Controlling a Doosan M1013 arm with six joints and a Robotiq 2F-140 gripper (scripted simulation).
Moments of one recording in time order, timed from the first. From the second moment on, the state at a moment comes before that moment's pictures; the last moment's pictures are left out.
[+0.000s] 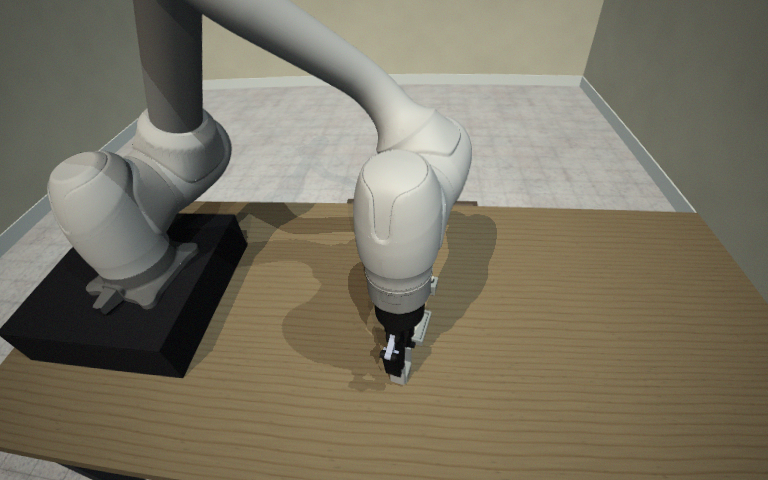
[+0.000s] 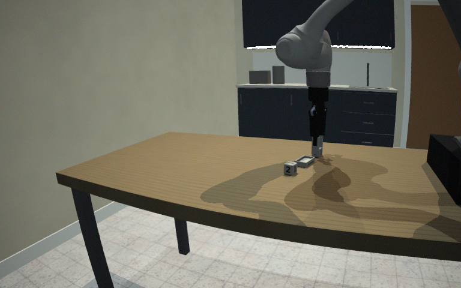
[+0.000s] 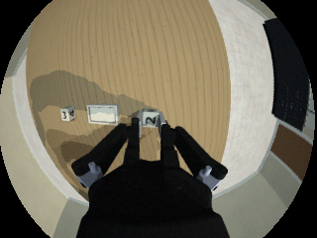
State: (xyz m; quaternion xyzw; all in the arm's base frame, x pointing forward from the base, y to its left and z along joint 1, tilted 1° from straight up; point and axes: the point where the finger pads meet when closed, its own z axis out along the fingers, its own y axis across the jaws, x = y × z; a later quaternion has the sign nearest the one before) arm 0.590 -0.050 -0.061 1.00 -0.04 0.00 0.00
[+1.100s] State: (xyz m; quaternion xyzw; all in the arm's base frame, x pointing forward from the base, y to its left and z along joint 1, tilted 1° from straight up) arm 0.590 -0.050 -0.061 1.00 -0.04 0.00 0.00
